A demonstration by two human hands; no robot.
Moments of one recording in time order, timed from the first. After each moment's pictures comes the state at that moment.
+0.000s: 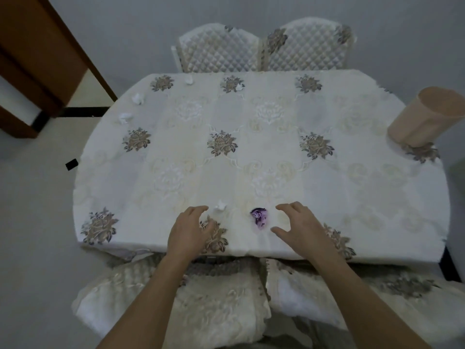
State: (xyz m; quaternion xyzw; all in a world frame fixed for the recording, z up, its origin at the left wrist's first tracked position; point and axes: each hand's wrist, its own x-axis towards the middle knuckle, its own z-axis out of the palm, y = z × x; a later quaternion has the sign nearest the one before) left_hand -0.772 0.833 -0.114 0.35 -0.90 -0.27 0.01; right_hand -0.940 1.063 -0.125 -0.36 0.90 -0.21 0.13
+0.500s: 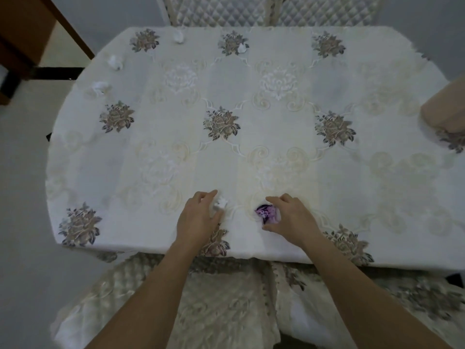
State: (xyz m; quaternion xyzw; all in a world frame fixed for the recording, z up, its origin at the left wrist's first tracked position) left_hand -0.826 0.799 -0.182 0.33 -0.91 -0.27 -0.04; right_hand -0.979 1.002 -0.188 -0.34 0.89 -0.16 0.27
